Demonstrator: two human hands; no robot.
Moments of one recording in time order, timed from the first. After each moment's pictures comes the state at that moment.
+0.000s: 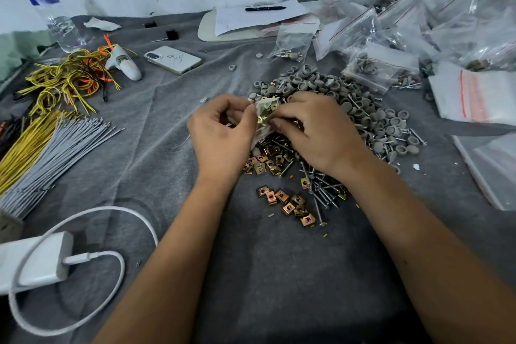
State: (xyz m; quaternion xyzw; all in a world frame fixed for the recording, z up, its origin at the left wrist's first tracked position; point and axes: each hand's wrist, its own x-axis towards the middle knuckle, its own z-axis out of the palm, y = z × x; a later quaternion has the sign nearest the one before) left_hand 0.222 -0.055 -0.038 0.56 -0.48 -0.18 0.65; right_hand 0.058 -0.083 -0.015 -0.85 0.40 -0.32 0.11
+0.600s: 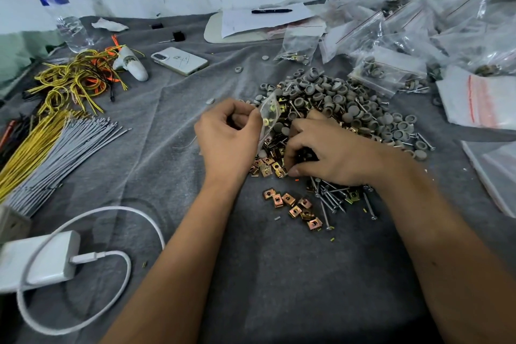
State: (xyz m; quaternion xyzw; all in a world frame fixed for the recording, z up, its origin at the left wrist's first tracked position) left_hand 0.223 -0.055 -0.038 0.59 -0.47 -0.18 0.63; right_hand 0.042 -0.086 -0.008 -0.92 0.35 -0.05 0.17
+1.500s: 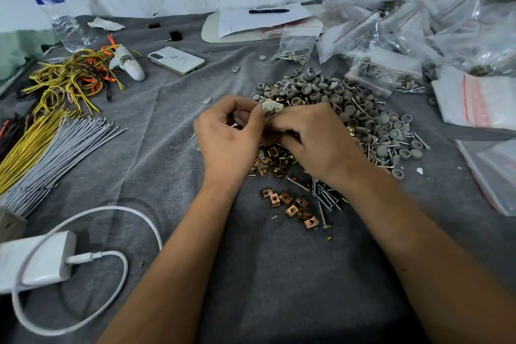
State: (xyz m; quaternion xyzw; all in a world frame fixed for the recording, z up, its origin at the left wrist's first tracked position) left_hand 0.217 -0.047 -0.030 0.57 -0.49 -0.16 0.64; right_hand 0.062 -0.076 -0.014 -0.88 0.31 -0.33 0.12
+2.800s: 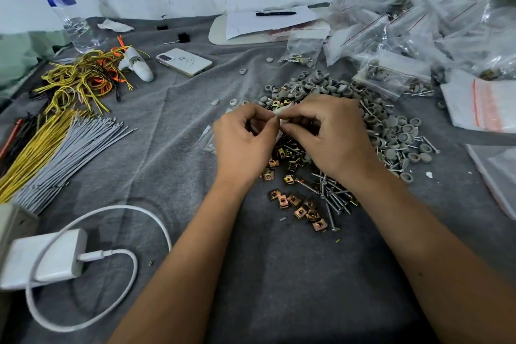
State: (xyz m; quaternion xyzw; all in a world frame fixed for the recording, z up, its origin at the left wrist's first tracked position) left_hand 0.219 -0.050 -0.033 0.59 -0.54 -0.18 0.57; right_hand 0.064 -0.077 -0.013 -0.81 0.37 -0.43 0.15
